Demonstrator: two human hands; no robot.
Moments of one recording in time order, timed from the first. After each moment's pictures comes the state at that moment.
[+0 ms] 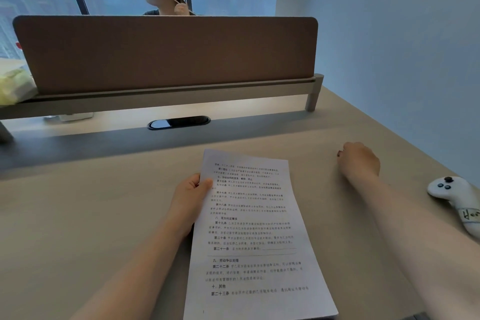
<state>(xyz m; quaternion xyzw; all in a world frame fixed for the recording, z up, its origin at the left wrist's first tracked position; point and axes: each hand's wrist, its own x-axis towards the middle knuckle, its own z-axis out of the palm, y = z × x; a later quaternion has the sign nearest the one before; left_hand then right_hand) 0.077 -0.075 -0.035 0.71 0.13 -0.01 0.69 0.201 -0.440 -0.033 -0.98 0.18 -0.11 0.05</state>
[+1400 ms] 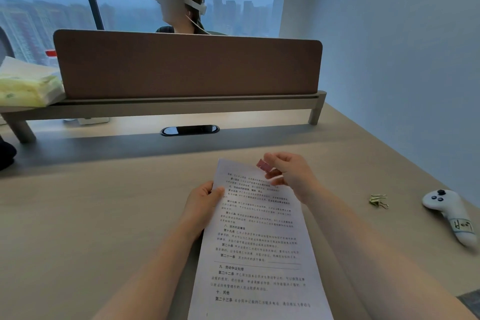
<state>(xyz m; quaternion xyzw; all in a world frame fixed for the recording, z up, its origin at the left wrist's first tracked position) 0.064 -0.069 -0.038 0.72 0.10 -0.02 0.69 0.129 -0.280 0.010 -0.74 -0.02 0.05 0.67</state>
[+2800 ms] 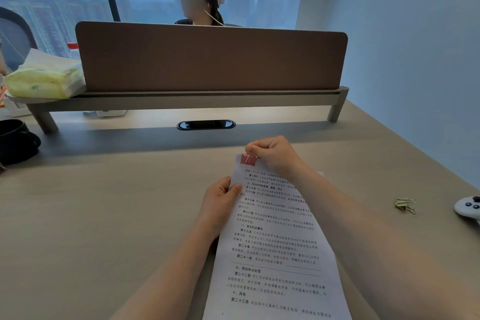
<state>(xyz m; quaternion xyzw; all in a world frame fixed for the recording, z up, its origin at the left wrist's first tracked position) 0.071 -0.064 -0.057 0.68 0.05 0.02 0.73 0.153 -0.211 0.024 -0.82 -0.14 0.03 0.55</state>
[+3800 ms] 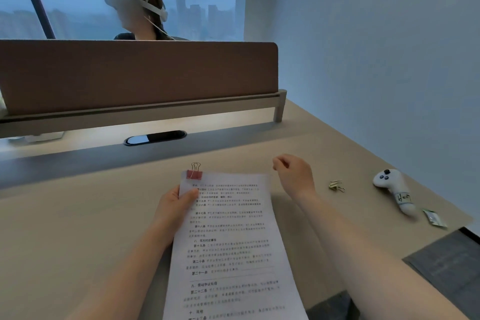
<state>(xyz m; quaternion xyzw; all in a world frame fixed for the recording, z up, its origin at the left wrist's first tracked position) 0.061 -0.079 -0.032 0.69 0.09 -0.04 0.72 0.112 -0.351 -0.010 -0.89 0.06 -0.16 0.42</state>
